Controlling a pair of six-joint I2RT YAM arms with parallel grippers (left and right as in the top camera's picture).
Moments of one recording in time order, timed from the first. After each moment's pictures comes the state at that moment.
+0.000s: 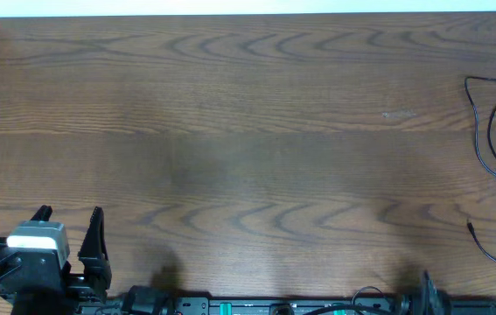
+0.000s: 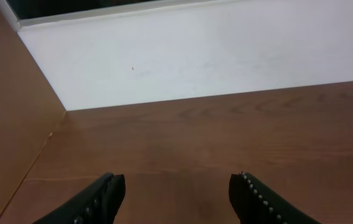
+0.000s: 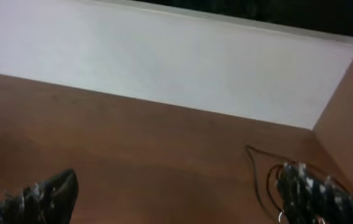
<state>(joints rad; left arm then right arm) -0.17 0.57 1.55 -1.24 -0.14 0.07 -0.16 0.16 1.24 -1.21 -0.25 -0.14</state>
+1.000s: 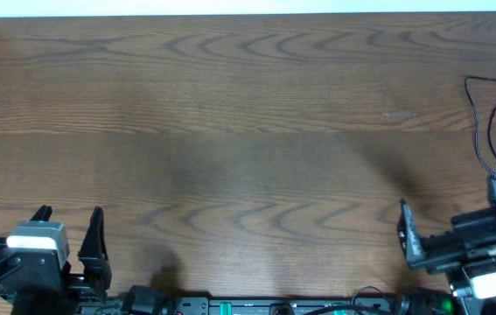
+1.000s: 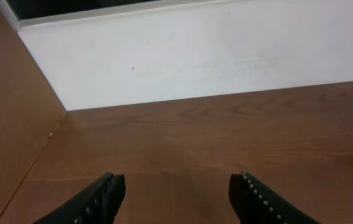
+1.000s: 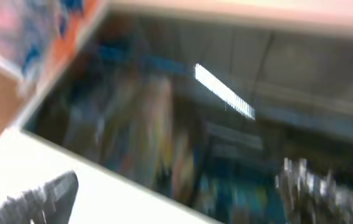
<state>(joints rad) -0.17 0.57 1.55 -1.24 -0.14 0.07 -0.16 0.16 0.21 0.87 -0.53 0.10</state>
